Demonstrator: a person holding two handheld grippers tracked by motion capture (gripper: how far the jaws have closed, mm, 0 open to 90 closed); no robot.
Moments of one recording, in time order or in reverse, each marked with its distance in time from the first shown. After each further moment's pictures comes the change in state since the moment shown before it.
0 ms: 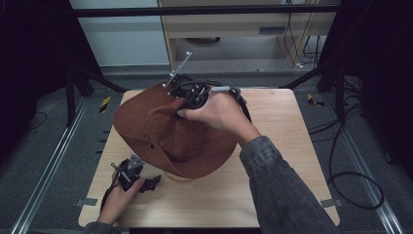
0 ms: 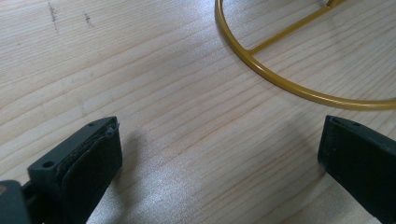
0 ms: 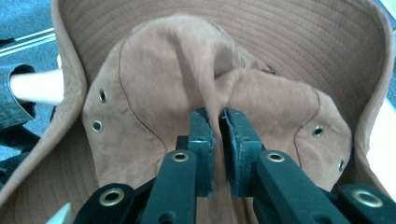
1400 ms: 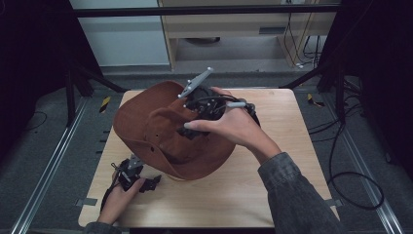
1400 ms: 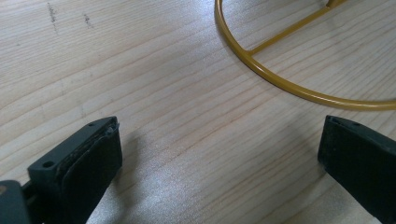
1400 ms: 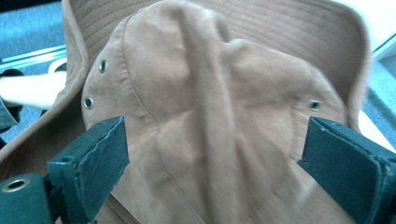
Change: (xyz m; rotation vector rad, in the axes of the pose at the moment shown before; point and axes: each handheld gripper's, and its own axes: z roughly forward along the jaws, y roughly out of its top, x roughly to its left) left arm 0.000 0.000 0.000 -0.002 0.000 -0.002; right arm 0.009 -0.042 -0.009 -0.160 -0.060 -0.019
